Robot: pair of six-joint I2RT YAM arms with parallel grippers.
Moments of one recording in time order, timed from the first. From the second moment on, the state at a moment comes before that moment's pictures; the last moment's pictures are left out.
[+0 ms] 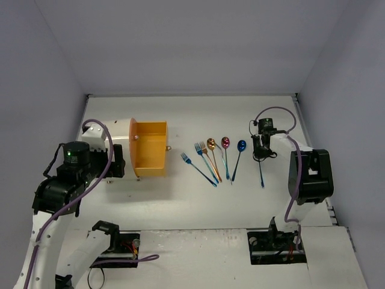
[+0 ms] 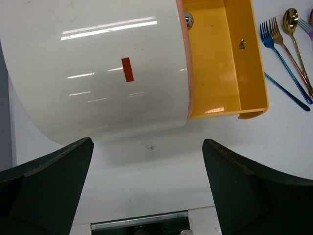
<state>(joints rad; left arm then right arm) -0.23 0.75 1.18 -1.05 -0.07 -0.11 0.07 1.73 1.01 -0.41 0.10 0.02</state>
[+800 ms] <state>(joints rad) -0.23 0.91 1.39 -1.03 -0.14 -0.18 0.83 1.89 1.76 -0.17 0.09 0.60</state>
